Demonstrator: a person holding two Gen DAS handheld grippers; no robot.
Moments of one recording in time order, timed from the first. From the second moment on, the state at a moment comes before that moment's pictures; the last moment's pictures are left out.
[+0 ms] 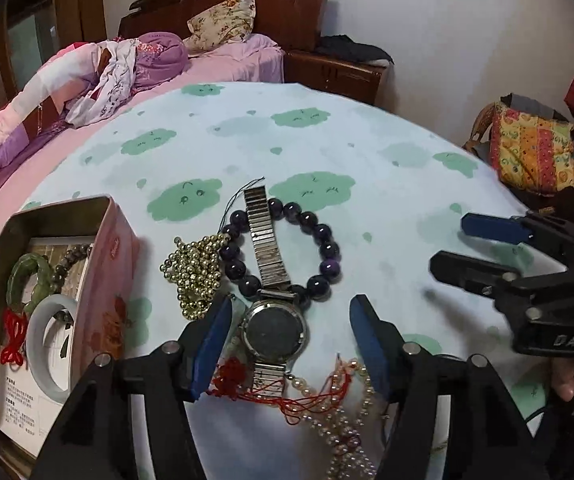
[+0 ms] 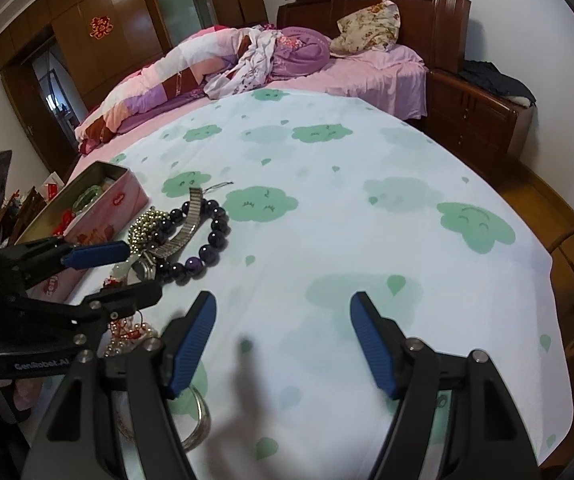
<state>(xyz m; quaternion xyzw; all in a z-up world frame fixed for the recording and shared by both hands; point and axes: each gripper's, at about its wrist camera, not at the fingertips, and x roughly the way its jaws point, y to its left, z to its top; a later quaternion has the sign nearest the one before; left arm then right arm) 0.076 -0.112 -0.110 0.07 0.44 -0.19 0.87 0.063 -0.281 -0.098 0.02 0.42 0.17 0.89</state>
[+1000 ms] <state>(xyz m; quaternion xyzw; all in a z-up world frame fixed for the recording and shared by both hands) 0.065 -0.071 -0.051 0.05 0.38 -0.18 0.91 0.088 -0.234 -0.086 -0.05 0.43 0.19 0.88</state>
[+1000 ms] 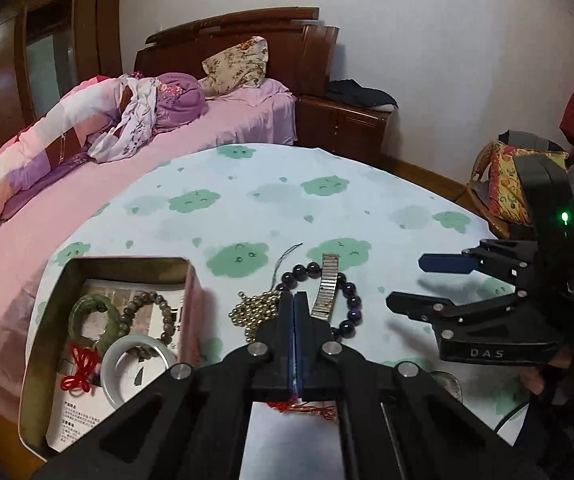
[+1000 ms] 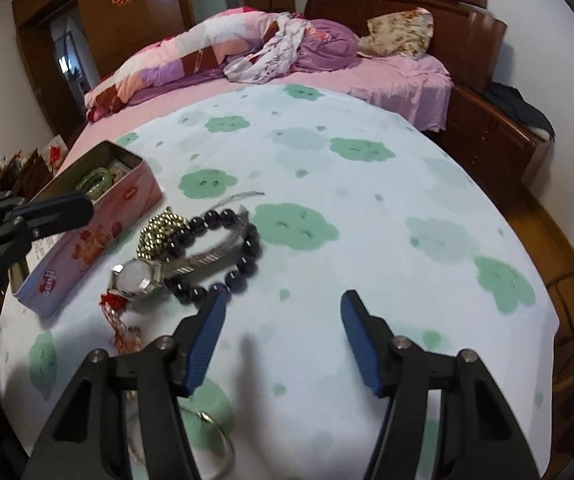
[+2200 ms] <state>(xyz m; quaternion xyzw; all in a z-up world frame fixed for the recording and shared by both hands) 0.074 -0.091 -0.097 0.10 0.43 -0.18 0.88 0.084 -0.251 -0.090 -0.02 0.44 0.18 0.88</state>
